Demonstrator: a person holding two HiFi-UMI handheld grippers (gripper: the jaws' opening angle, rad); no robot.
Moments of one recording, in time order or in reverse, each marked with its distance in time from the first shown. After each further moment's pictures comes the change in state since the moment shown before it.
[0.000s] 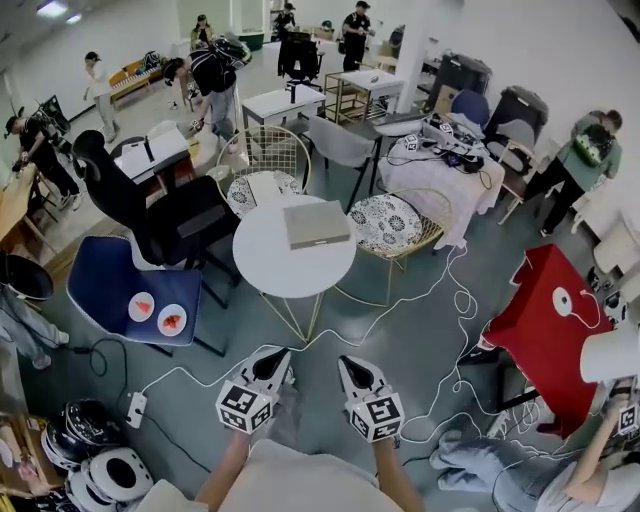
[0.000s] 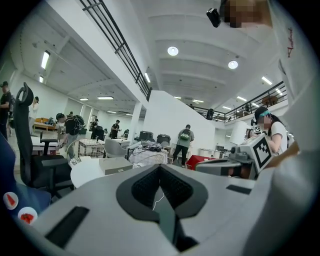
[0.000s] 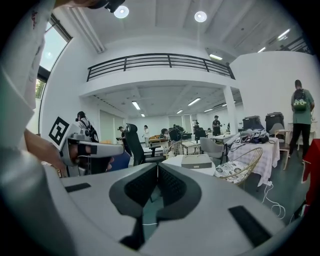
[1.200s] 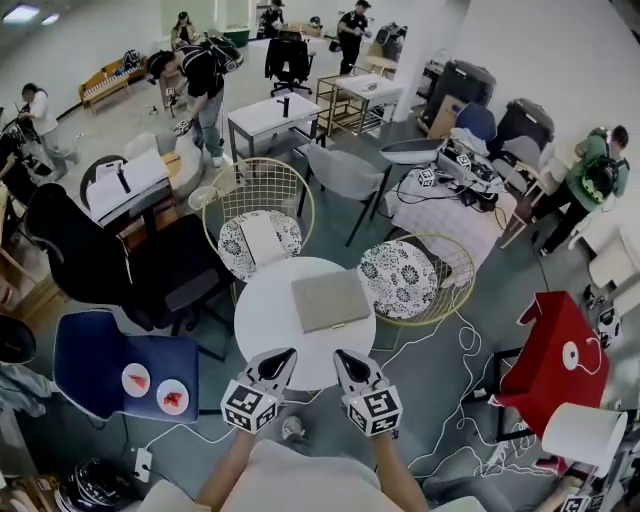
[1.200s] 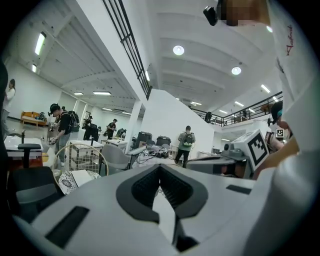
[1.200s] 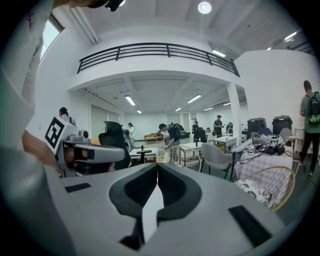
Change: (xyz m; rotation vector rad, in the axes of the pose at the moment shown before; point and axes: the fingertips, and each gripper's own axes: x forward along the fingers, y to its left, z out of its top) left arm 0.197 0.254 0.103 -0.022 -0.004 -0.085; right arm 0.312 -0.114 0.118 -0.034 0.031 -0.025
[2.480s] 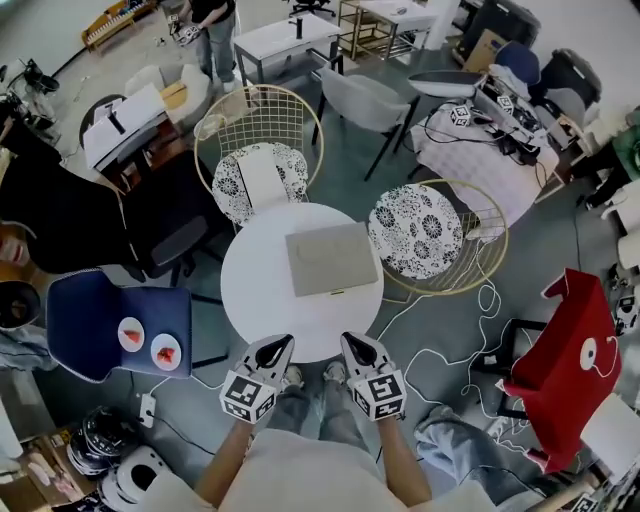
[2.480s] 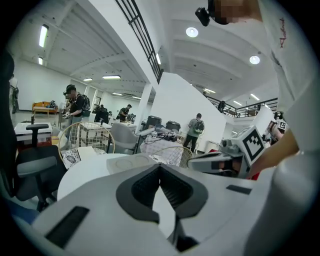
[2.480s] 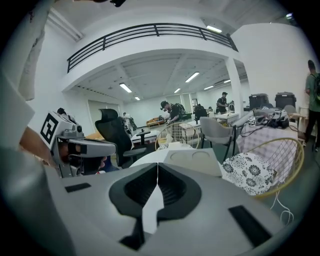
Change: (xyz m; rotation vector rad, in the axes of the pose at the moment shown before) left arm 0.049 0.000 -0.092 -0.079 0.173 0.100; right arm 0.013 -0.069 -0.104 0.105 0.198 0.058
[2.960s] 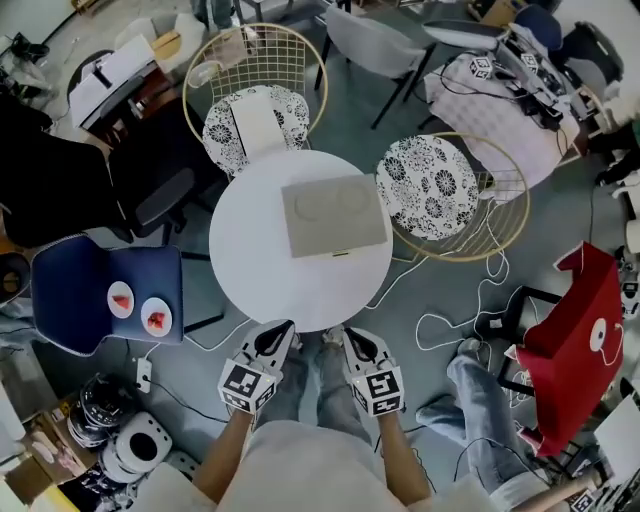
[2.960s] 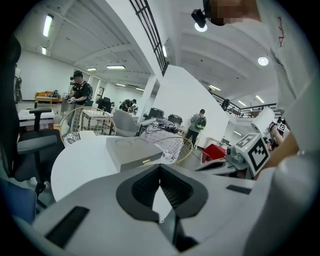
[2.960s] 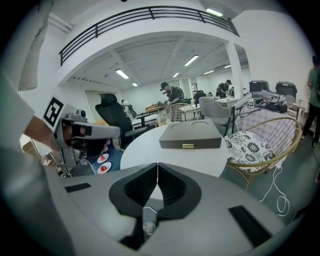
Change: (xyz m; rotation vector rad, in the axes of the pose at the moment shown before) left arm 0.002 -0.008 -0.070 -0.071 0.081 0.001; right arm -0.011 0.011 -0.105 0.035 0.177 0.005
